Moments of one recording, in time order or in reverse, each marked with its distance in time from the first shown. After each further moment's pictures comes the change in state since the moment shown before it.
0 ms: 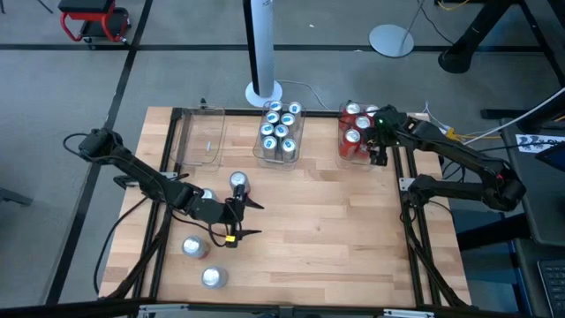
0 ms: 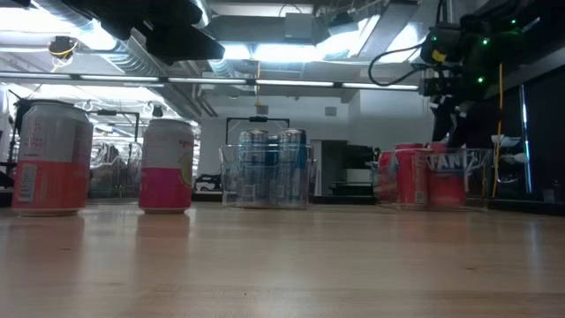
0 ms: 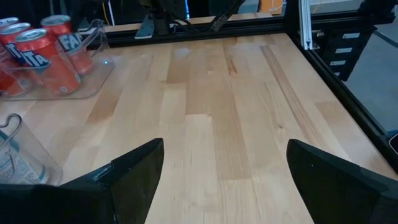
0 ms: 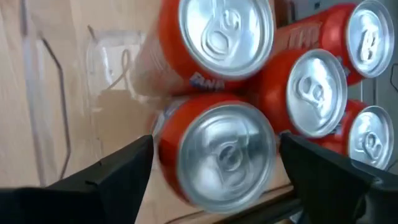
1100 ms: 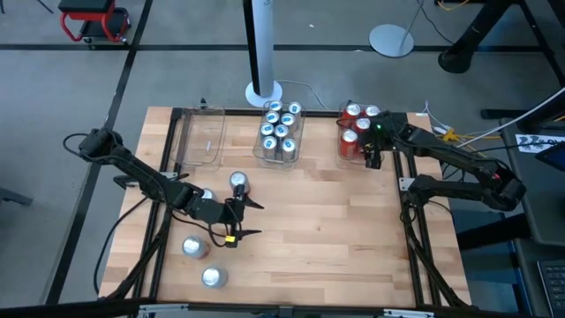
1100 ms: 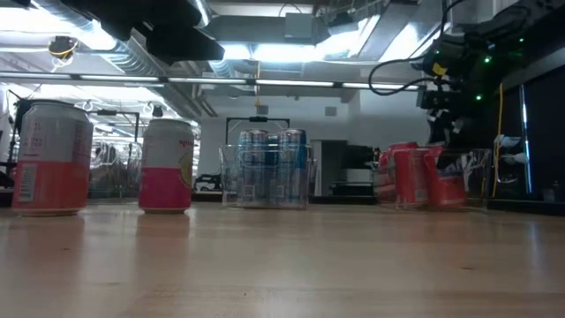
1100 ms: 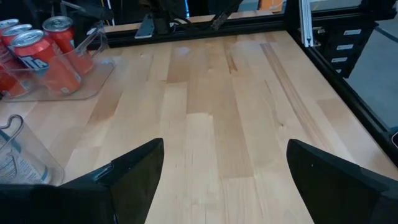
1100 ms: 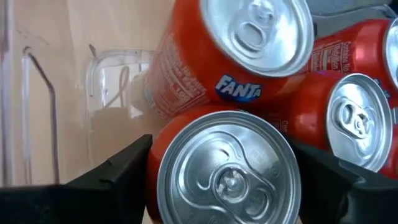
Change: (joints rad) left arm 0.000 0.000 0.000 -0.006 -0.001 0.011; right arm -0.001 0.017 -0.150 0.220 -0.060 0.002
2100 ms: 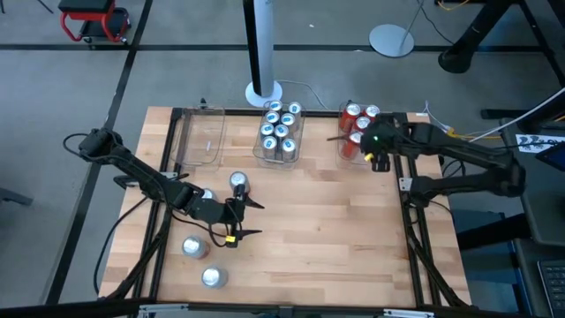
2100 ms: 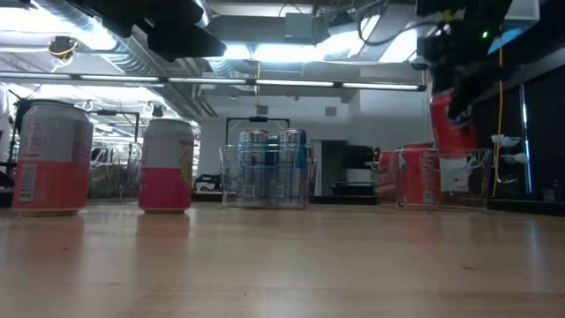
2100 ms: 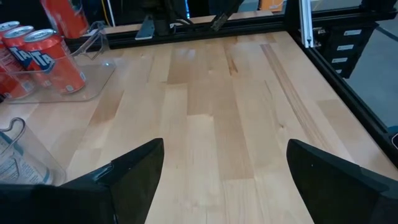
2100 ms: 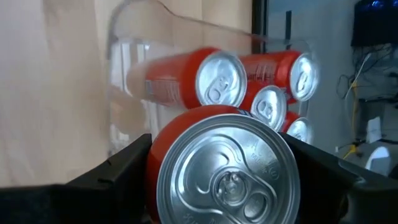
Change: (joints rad) left arm 0.001 0.000 0.015 -0.016 -0.001 0.004; right arm 0.407 0.003 0.392 -0.538 0.375 0.215
